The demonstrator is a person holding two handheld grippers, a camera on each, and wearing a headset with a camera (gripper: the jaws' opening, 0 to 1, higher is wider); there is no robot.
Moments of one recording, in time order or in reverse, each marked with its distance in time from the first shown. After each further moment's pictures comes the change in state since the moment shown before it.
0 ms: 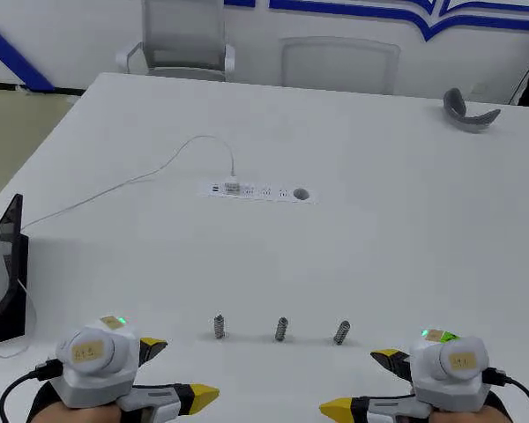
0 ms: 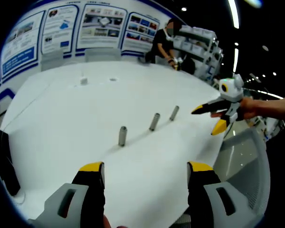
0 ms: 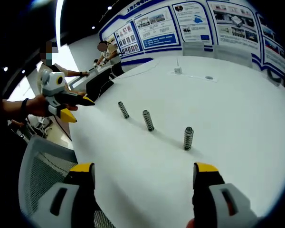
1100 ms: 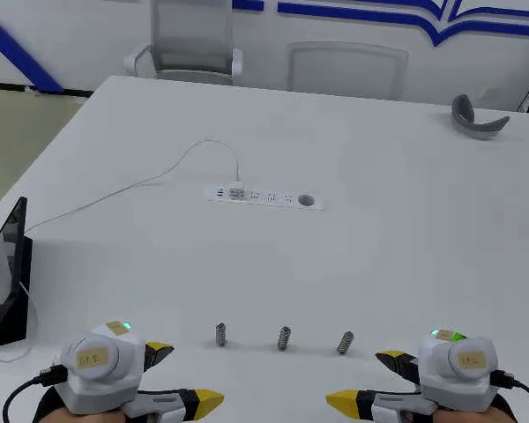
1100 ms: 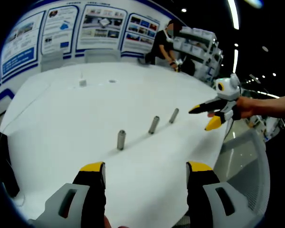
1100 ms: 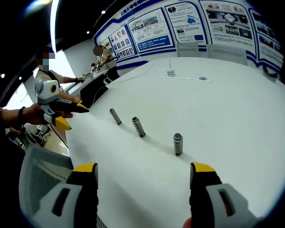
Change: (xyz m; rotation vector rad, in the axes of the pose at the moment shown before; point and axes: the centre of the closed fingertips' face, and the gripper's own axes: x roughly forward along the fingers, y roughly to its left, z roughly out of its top) left arm 0.006 -0.002 0.007 0.000 -0.010 -0.005; right arm 0.001 -0.017 0.009 0.041 -0.027 -0.022
